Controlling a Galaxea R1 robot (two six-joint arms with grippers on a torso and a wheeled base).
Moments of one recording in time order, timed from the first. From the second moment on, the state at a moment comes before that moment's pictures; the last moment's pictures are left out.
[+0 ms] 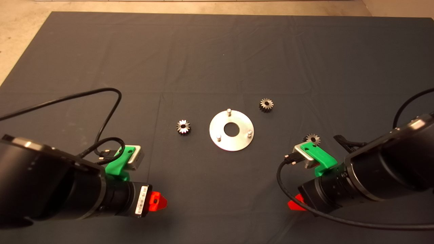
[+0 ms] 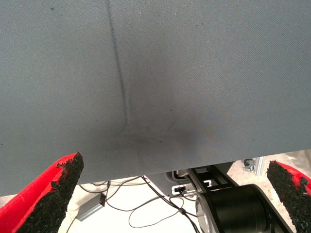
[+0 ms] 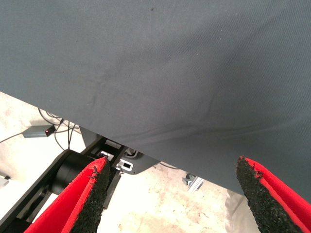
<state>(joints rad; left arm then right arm) -0.34 2.21 -0.34 0.45 1.52 -1.77 0.35 2.45 -0.43 -0.26 -1.53 1.69</state>
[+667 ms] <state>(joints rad) -0.34 2.21 -0.34 0.45 1.52 -1.77 0.35 2.26 -0.43 -0.28 -1.53 1.53</state>
